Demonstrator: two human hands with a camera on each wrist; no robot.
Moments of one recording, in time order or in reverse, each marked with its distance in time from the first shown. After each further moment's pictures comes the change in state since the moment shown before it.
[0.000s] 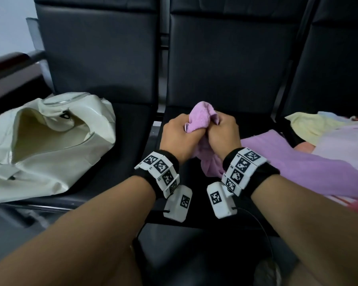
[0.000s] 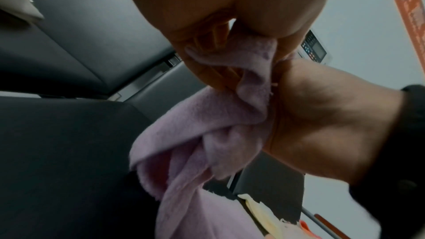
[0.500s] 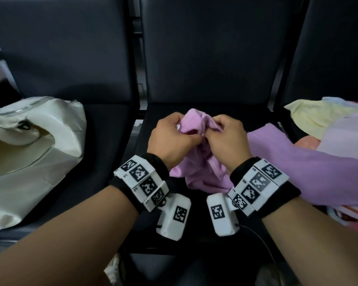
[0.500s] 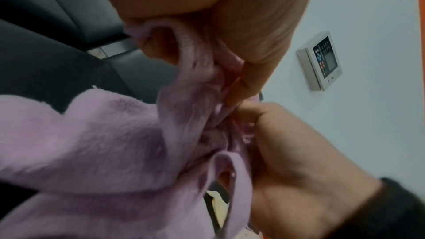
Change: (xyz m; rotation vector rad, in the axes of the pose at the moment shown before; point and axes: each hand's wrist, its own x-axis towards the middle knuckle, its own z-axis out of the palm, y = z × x) left_hand 0.040 -0.016 0.051 0.131 -0.094 -0.153; right_hand 0.042 0.065 -0.032 -0.006 0.008 0.069
